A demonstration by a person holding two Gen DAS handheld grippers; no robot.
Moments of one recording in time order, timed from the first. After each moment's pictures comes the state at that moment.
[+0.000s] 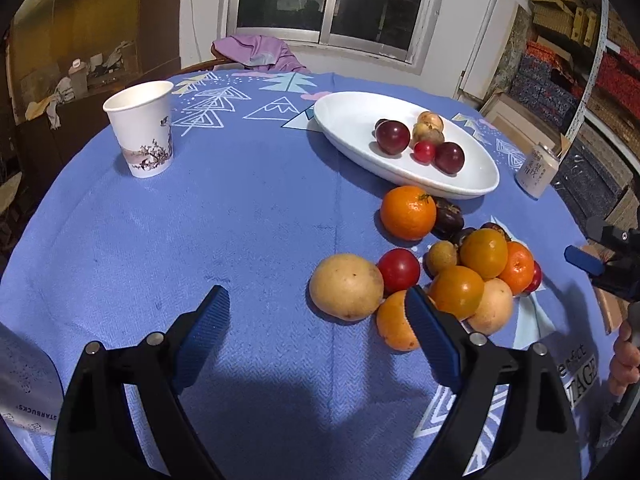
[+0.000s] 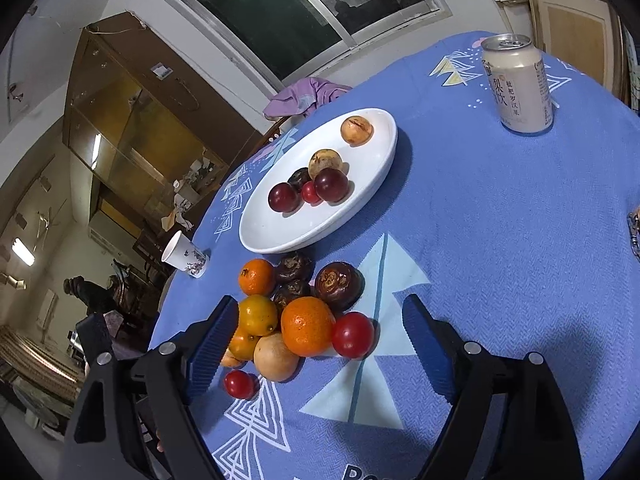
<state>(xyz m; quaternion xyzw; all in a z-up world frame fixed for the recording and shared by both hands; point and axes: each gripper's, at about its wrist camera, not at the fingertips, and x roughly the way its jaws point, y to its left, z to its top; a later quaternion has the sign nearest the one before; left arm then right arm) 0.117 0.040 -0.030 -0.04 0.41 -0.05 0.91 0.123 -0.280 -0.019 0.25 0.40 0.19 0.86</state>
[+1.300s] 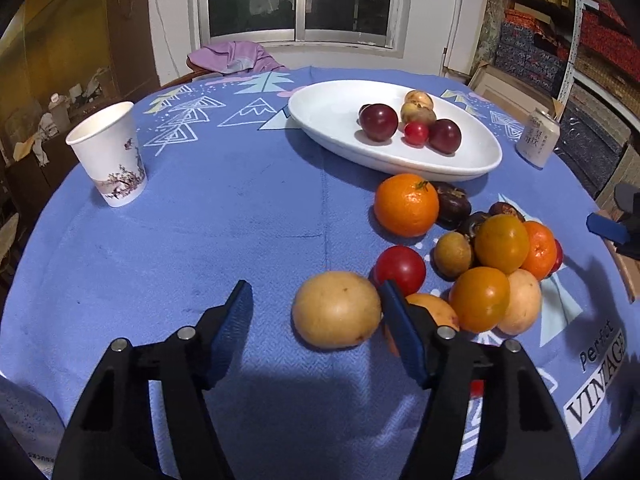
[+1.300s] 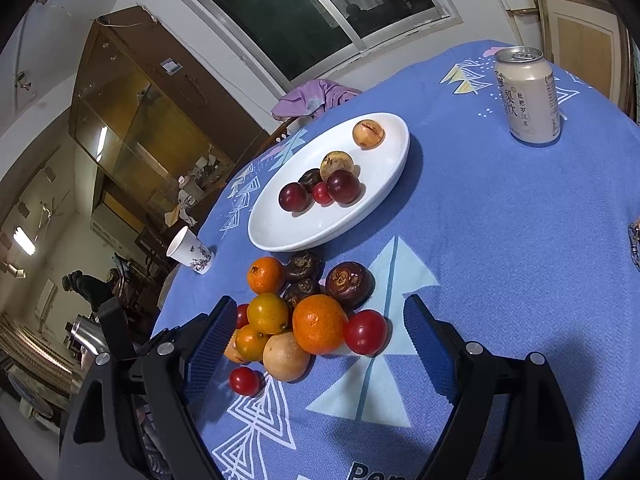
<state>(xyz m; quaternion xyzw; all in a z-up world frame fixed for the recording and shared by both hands) 0.142 0.023 -0.044 0.01 0.41 -0.08 0.91 0.121 -0.274 -0.014 0.23 0.39 0.20 0.87</state>
